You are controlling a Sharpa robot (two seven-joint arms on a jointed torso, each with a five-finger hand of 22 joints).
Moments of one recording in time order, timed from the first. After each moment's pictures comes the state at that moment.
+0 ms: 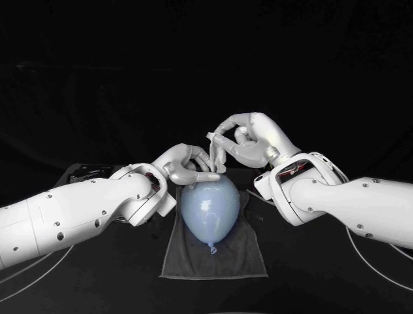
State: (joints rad) left arm 1.17 -0.72 -0.05 1.53 -0.78 -0.39 0.07; left_hand 1.56 -0.12 -0.18 0.29 0.05 0.58 0.17 0.85 0.39 0.61 0.13 1.03 0.40 1.30 0.05 1.53 0.88 0.17 1.05 0.14 1.08 0.74; right arm 1.29 -0.78 -0.13 1.75 -1.04 -0.87 0.08; right_hand 1.30 -0.03 0.56 0.04 0.04 0.93 0.09 0.57 0.33 1.46 0.01 1.46 1.31 1.45 -0.03 1.57 1.31 0.04 1.46 0.05 1.35 1.31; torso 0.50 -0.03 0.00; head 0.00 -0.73
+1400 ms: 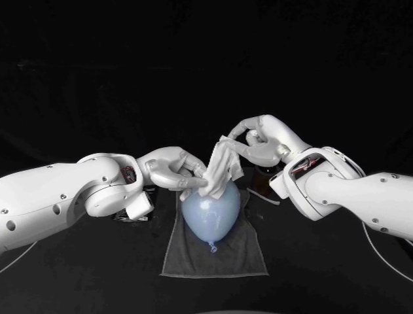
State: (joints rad) left arm 1.24 -0.89 -0.03 1.63 -0.60 0.12 0.12; left_hand 1.40 -0.06 0.70 0.10 0.05 0.86 0.16 0.51 0.20 0.78 0.10 0.83 0.19 1.27 0.03 1.51 0.77 0.17 0.97 0.12 1.11 0.72; right arm 1.30 -0.84 -0.13 1.74 -1.06 -0.72 0.01; right_hand 1.29 -0.03 0.57 0.04 0.05 0.93 0.09 0.58 0.33 1.46 0.01 1.46 1.31 1.45 -0.03 1.57 1.31 0.04 1.46 0.05 1.35 1.31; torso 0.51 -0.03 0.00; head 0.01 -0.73
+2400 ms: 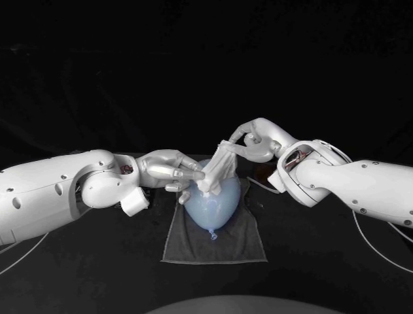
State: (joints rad) left arm 1.21 -0.86 -0.07 1.54 -0.27 0.31 0.02; left_hand 1.30 -0.03 0.76 0.17 0.05 0.83 0.21 0.41 0.24 0.96 0.13 0.46 0.06 1.29 0.06 1.48 0.74 0.17 1.01 0.15 1.03 0.65; right arm 1.27 -0.77 -0.14 1.58 -1.02 -0.58 -0.06; right_hand 1.29 -0.03 0.57 0.04 0.05 0.93 0.09 0.57 0.33 1.46 0.01 1.46 1.31 1.45 -0.03 1.57 1.31 0.04 1.46 0.05 1.34 1.31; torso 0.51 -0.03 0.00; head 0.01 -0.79
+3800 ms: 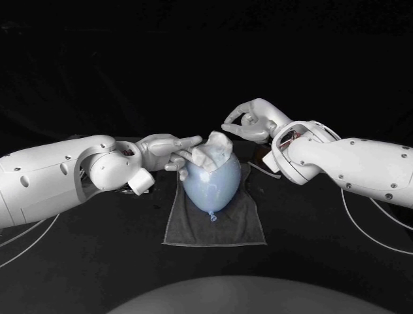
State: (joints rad) left arm 1.20 -0.83 -0.07 1.48 -0.17 0.12 -0.06; left_hand 1.02 -0.06 0.44 0.30 0.05 0.78 0.20 0.45 0.26 0.98 0.14 0.37 0.08 1.29 0.06 1.46 0.74 0.17 1.03 0.15 0.96 0.57; right arm 1.27 -0.70 -0.14 1.49 -0.96 -0.58 -0.06; right_hand 1.16 -0.13 0.48 0.10 0.05 0.83 0.14 0.50 0.29 1.33 0.05 1.25 1.28 1.46 -0.02 1.54 1.31 0.06 1.44 0.08 1.18 1.31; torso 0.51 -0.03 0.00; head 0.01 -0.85
